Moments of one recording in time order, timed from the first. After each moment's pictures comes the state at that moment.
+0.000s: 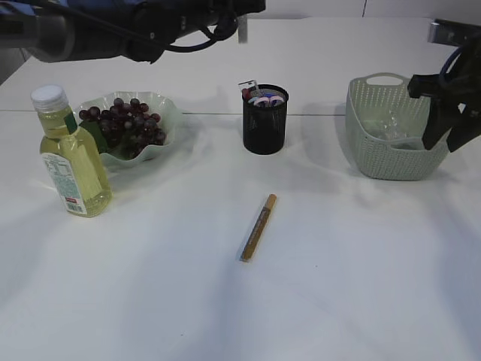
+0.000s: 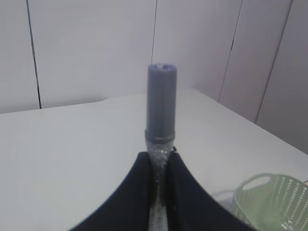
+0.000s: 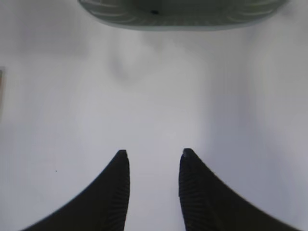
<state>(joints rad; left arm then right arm) -0.50 2.18 -1.78 0.11 -0.27 -0.22 -0.02 1.85 -1.57 0.14 1.21 0.02</state>
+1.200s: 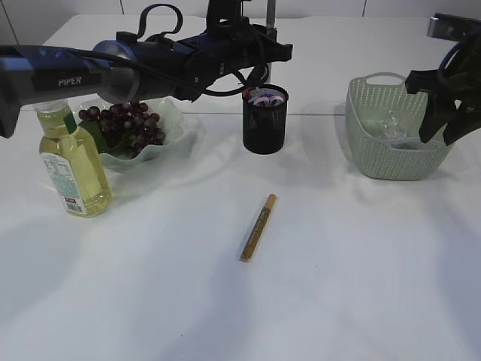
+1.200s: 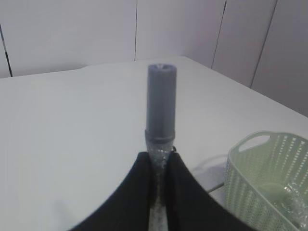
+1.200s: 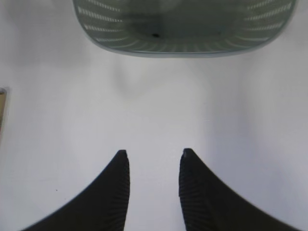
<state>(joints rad) -0.54 2.40 -1.97 0.14 -0.23 -0.24 -0.02 1.85 -1.57 0.14 1.14 0.02</state>
